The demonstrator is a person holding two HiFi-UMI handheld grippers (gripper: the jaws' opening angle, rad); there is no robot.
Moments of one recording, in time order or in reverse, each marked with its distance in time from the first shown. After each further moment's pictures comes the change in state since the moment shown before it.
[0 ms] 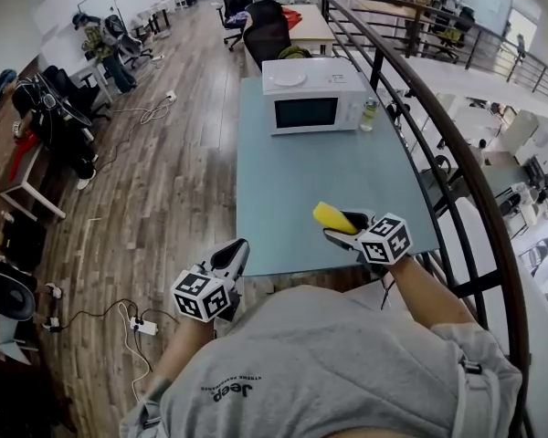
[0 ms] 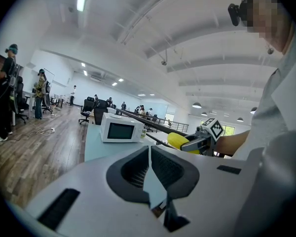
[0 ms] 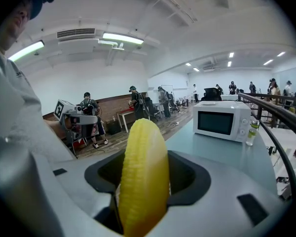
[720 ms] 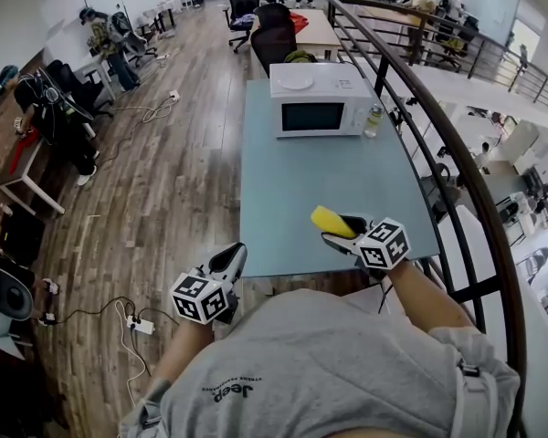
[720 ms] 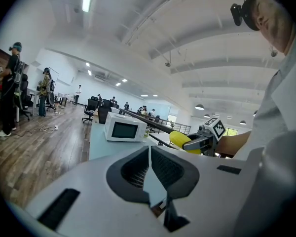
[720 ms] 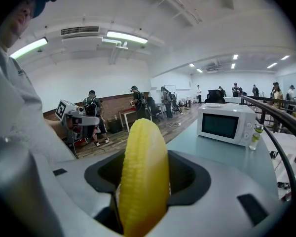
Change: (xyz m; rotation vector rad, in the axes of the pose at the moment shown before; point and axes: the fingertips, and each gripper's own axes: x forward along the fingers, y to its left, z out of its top) left arm -0.022 0.018 -0.007 -0.033 -0.011 0.028; right arm 0.013 0.021 0.010 -0.039 0.001 0.012
